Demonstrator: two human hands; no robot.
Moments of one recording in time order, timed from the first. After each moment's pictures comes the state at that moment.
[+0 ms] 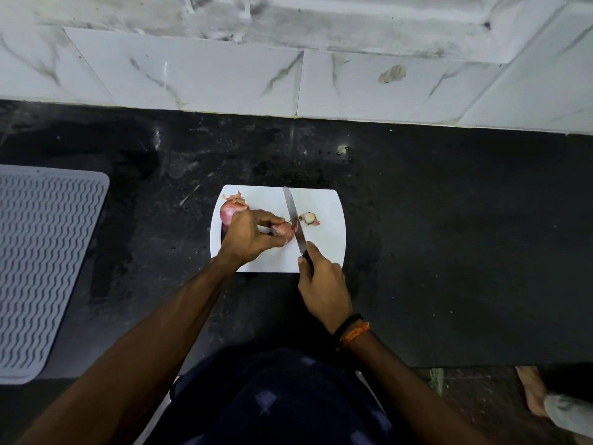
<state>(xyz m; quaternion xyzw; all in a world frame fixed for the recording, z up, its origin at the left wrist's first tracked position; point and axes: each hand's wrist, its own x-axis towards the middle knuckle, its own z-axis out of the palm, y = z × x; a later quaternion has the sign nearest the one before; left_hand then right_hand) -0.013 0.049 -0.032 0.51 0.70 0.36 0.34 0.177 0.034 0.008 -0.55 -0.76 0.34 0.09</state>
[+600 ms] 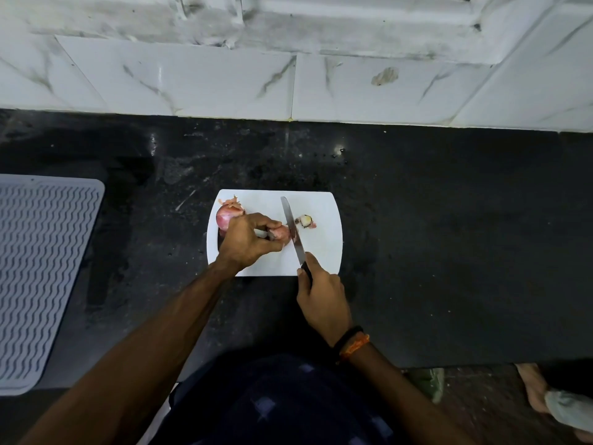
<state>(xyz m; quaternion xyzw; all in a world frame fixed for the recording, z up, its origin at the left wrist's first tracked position) -0.009 0.049 -0.030 0.50 0.71 0.37 0.34 0.183 0.022 0.010 -0.55 -0.76 0.33 0.09</state>
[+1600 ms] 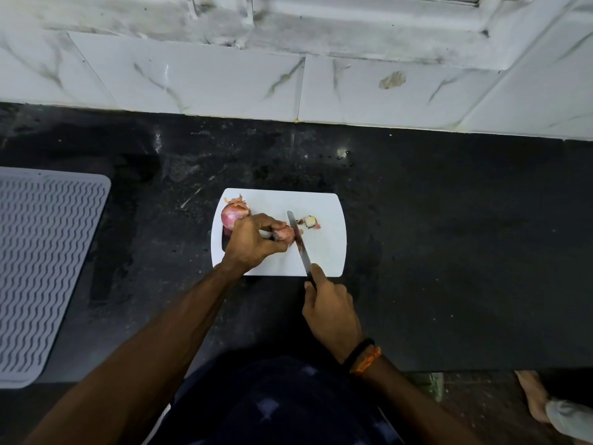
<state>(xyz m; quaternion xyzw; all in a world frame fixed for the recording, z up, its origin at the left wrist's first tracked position) -0.005 0.044 -0.032 0.49 0.70 0.40 0.32 0.193 0.011 0.023 -0.57 -0.75 0.34 -0.01</state>
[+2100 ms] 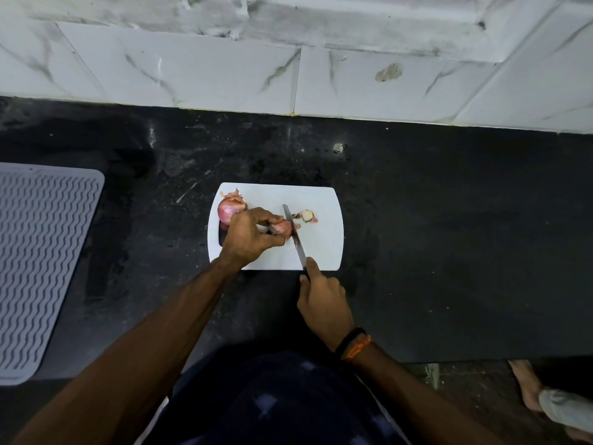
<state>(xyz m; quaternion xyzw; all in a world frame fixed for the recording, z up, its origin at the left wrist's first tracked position) -0.006 0.044 -0.036 0.49 0.71 0.39 0.32 0.189 0.011 0.012 -0.56 -0.76 0.32 0.00</state>
